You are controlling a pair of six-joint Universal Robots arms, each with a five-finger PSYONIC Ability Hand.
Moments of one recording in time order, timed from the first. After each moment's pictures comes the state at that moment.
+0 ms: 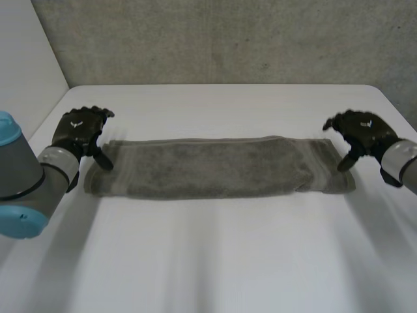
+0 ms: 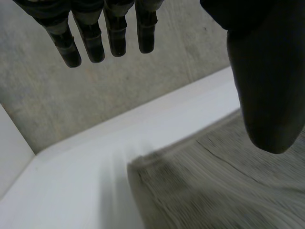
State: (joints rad) left arm 4.55 -2.04 -1.58 3.48 -1.42 3.28; right arm 1.55 -1.00 1.40 -0.09 1.07 2.74; left_hand 0.29 0.24 0.22 0.22 0.05; right_hand 0.40 0.40 0.18 0.23 0.24
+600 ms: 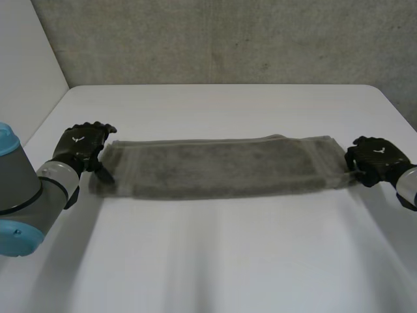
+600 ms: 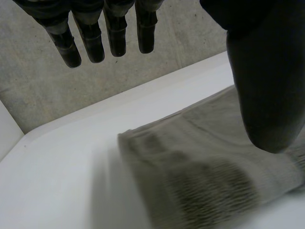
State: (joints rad) left arm 4.55 -2.00 -1.68 3.46 -1.42 3.27; right arm 1.40 -0.92 1.49 -0.16 0.98 2.59; left_hand 0.29 0.24 0.22 0.22 0.05; right_hand 1.30 1.28 0.18 0.23 1.14
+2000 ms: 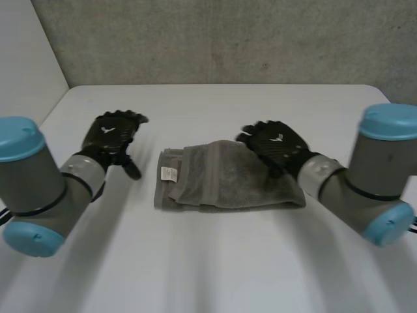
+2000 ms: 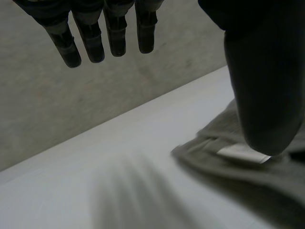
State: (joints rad) left arm 4.39 -1.98 -1.62 3.46 -1.42 3.26; right arm 1.95 -1.04 1.43 -0.11 1.17 2.72; left_hand 0.29 0.24 0.22 0.22 0.05; right_hand 0.24 0.26 0.18 0.23 0.06
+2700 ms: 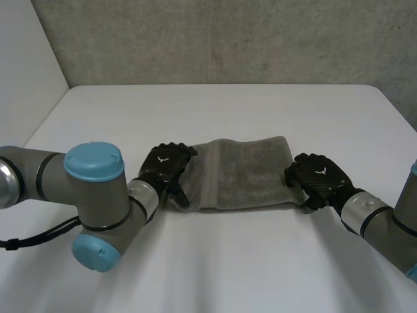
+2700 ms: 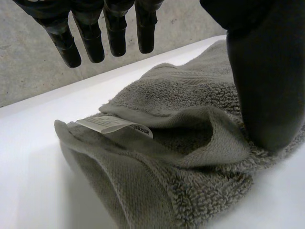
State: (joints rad) left arm 4.17 -2.23 -1.46 3.41 -1.49 3.18; right arm 1.71 -1.10 1.80 -0.32 1.06 2.72; left_hand 0.29 0.24 0.22 0.22 0.05; right_hand 0.70 0.69 0.18 0.23 0.53
